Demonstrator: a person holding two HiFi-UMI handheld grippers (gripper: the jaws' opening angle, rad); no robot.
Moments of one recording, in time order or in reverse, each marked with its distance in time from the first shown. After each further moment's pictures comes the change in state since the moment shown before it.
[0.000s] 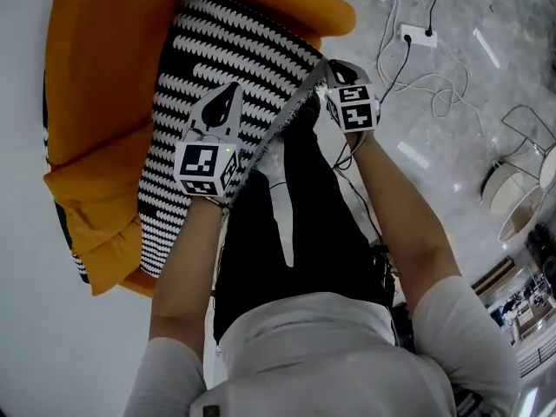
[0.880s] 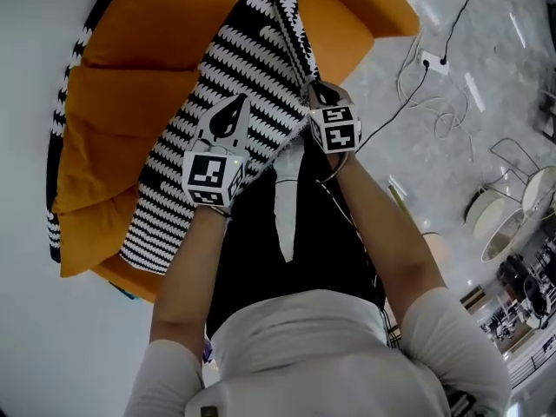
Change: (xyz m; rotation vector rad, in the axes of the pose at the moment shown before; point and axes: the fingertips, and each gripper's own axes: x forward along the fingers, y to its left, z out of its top) left arm -0.207 0.081 -0.115 -0.093 -0.146 0.083; right arm -0.009 0.279 -0.026 -0.104 -0.021 0.074
